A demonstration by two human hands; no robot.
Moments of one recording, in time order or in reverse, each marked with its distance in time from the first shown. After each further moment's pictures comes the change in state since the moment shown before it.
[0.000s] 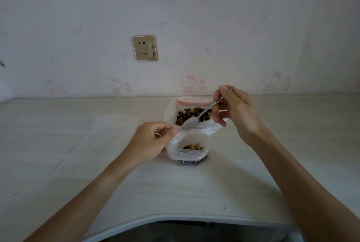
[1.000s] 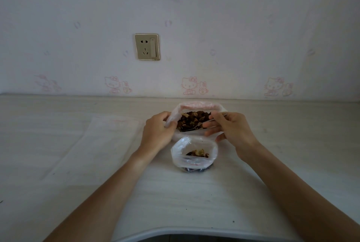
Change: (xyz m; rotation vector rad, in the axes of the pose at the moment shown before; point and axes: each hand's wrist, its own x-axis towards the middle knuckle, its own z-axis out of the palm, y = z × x) left_hand 0.061 -0.026 0.023 0.134 0.249 0.011; right_hand 0.005 0.045 0.013 -0.137 0.145 0.311
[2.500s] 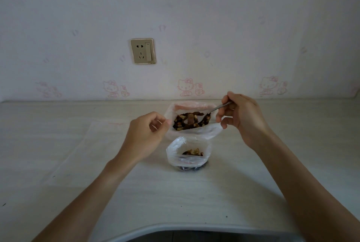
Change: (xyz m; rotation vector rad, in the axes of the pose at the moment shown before) left_hand -0.023 0.007 -0.038 0.011 0.023 0.115; right_hand 0.001 -0.033 -0.032 0.281 -0.037 -0.110
